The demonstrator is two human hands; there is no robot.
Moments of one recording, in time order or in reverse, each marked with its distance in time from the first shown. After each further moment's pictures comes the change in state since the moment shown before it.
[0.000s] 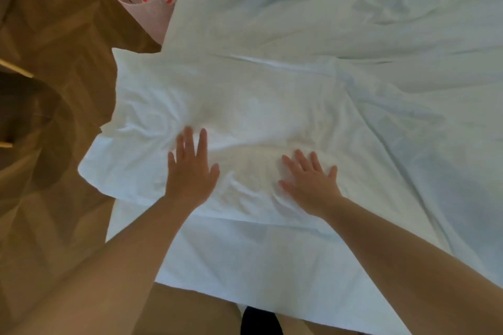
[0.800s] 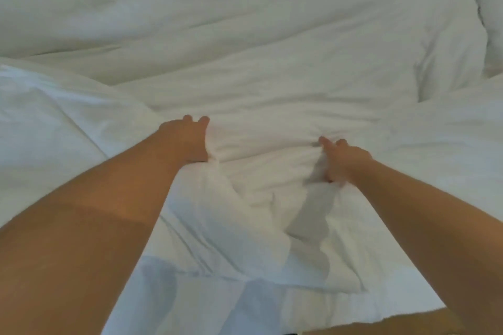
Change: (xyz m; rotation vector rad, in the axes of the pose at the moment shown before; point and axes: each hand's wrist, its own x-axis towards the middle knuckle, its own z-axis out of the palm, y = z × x) left_hand 0.020 0.574 0.054 0.420 -0.356 0.333; right_hand -0.145 0.594 -0.030 0.024 -0.083 0.501
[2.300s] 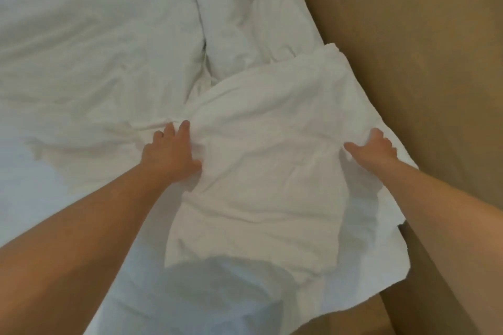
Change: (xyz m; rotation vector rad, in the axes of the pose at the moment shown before) left_hand 0.104 0.667 -0.113 -0.239 0.186 0.065; right_hand 0.100 0.734 0.018 0.726 0.270 0.606
